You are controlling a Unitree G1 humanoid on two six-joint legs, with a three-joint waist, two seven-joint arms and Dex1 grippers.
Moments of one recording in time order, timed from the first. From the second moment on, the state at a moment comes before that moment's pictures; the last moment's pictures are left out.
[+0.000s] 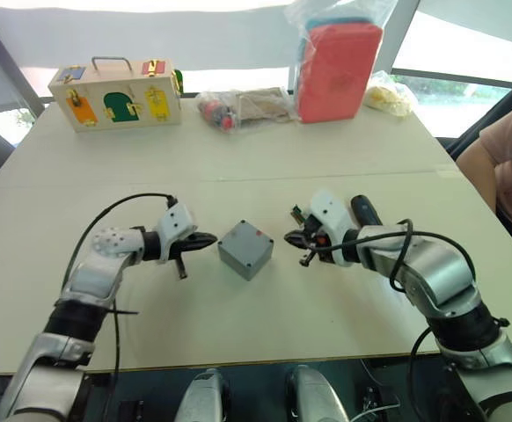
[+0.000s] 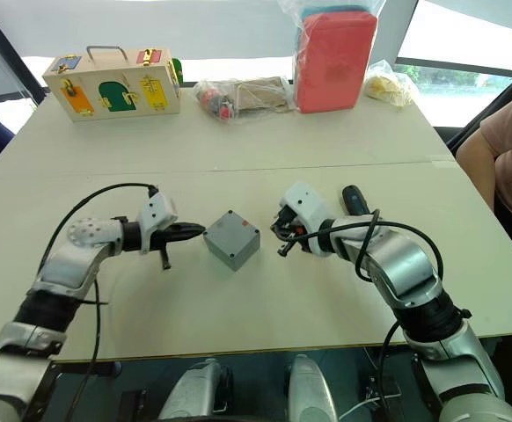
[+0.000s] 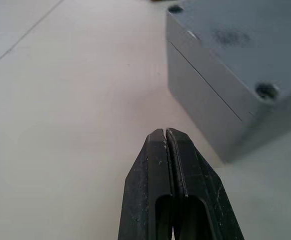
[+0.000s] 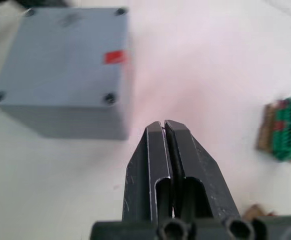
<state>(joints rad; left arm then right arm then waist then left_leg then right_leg) -0.40 0.66 -0.13 0.11 -0.19 0.19 -1.08 -0.57 -0.59 0.24 -0.30 0.37 0.99 0.58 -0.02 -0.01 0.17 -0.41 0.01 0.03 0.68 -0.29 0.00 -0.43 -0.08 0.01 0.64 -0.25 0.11</state>
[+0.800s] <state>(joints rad) -0.43 0.63 -0.16 0.03 -0.19 0.26 -1.05 -0.52 -0.50 0.29 -0.20 0.30 0.86 0.70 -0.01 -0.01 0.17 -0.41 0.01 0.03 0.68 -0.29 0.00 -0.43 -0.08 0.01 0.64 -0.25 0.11</state>
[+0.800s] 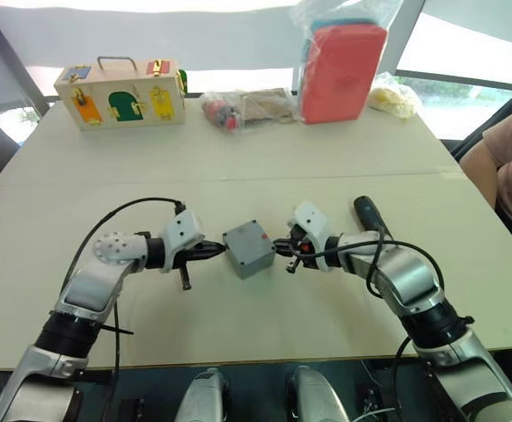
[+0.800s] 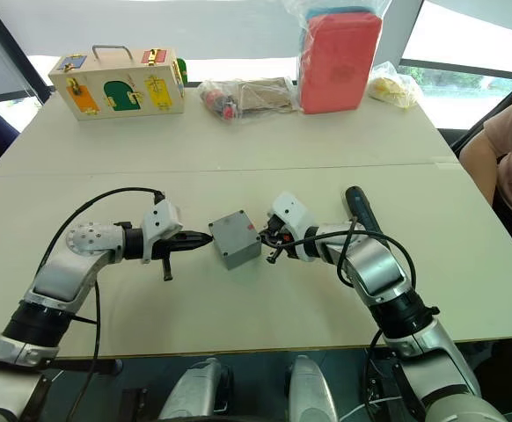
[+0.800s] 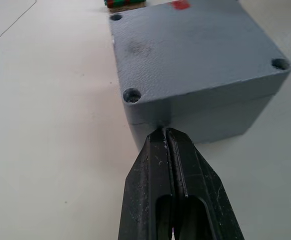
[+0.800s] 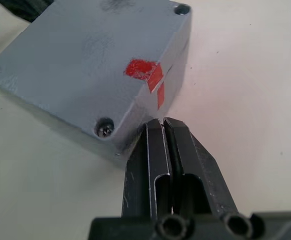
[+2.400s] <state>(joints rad) -0.48 0.75 -0.01 -0.25 -0.41 0.50 -1.06 -0.69 -0.31 0.06 0.33 0.18 0.58 0.48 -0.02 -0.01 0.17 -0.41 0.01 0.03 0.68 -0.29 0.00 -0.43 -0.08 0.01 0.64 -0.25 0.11</state>
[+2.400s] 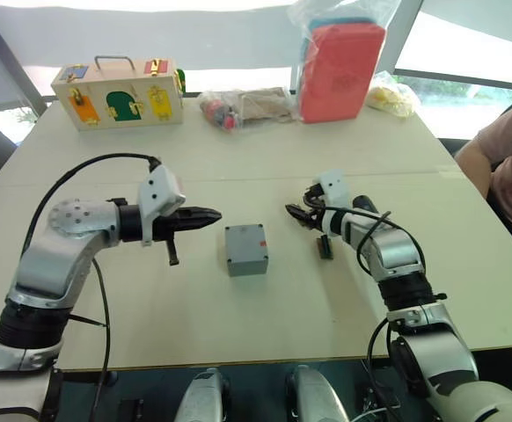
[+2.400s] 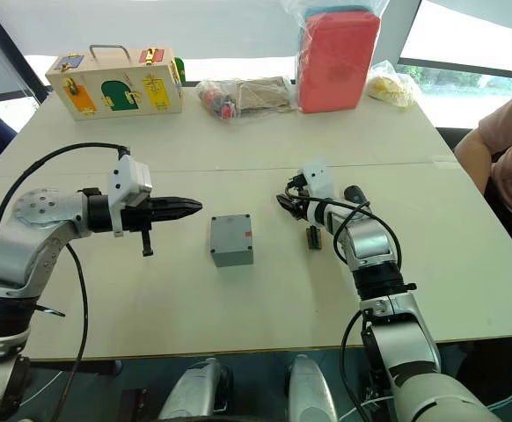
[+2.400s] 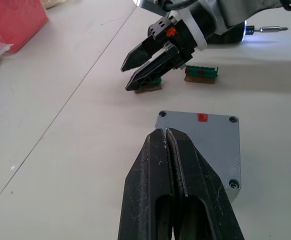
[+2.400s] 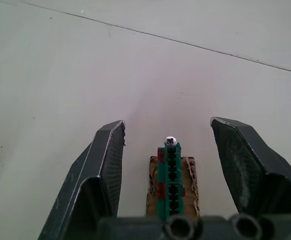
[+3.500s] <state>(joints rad) -0.48 0.73 -0.02 -0.26 -0.41 0.51 -1.04 -0.68 -0.42 -0.01 -0.08 0.33 0.84 0.60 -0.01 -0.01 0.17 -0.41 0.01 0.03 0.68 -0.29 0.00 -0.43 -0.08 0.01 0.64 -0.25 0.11</state>
